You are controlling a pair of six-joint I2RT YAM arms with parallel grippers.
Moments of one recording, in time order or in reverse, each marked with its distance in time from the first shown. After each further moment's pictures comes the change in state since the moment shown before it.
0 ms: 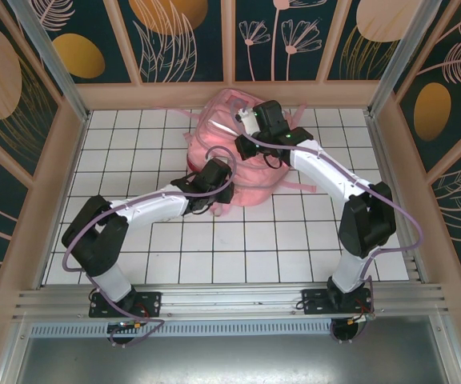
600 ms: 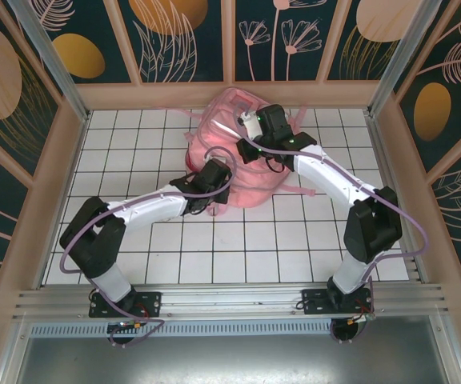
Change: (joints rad) left arm 0.011 -0.025 0.002 -0.042 -0.066 0.046; right arm 0.000 -0.054 -0.080 0.044 -0.004 -0.006
